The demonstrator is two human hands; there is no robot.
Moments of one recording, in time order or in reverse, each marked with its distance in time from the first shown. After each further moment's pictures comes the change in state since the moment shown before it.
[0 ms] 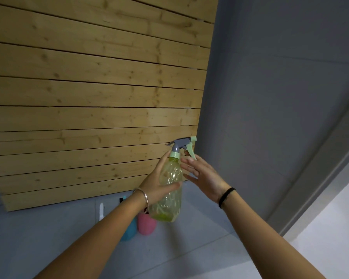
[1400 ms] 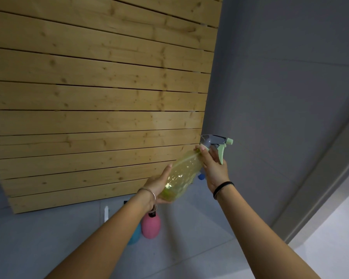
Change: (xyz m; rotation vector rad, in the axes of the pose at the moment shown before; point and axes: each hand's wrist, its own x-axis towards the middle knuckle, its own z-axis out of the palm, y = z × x) left_hand 0.007 0.017 -0.001 -0.412 0.156 -0.691; right_hand 0.020 -0.014 0.015 0.135 0.468 -0.264
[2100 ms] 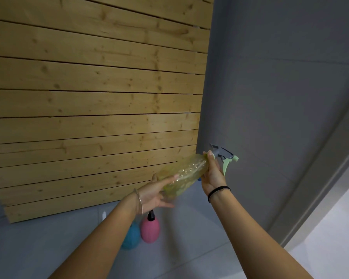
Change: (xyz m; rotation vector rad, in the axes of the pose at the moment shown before) left_hand -0.003 0.002 -0.010 -0.127 -0.358 0.088; right_hand 0.003 0.009 -0.005 0.297 0.109 0.213
